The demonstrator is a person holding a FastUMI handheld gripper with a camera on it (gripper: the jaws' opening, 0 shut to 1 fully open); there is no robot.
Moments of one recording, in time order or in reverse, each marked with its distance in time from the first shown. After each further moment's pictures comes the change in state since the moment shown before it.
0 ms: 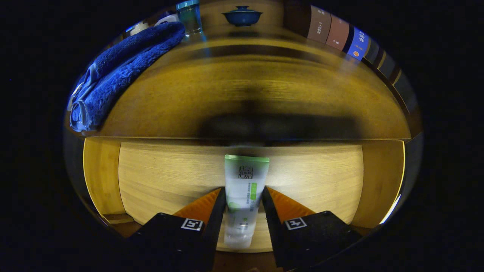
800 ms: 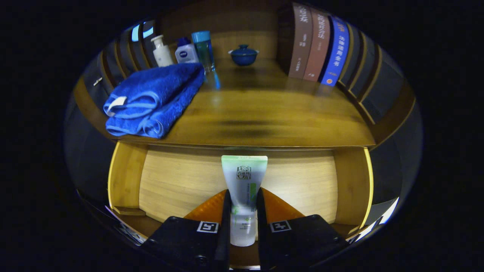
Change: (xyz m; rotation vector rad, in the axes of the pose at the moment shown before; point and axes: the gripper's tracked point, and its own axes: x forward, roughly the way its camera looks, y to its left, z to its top) arm -0.104 -0.014 0.022 0.021 -0.235 0.031
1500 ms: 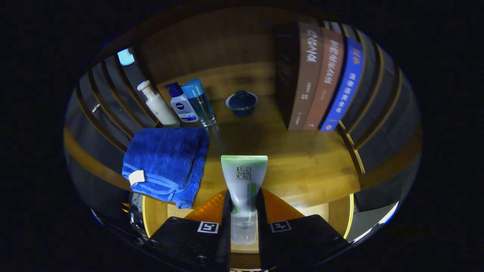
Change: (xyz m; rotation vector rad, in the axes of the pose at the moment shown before) arm 0.003 0.017 0.136 0.033 -0.033 0.020
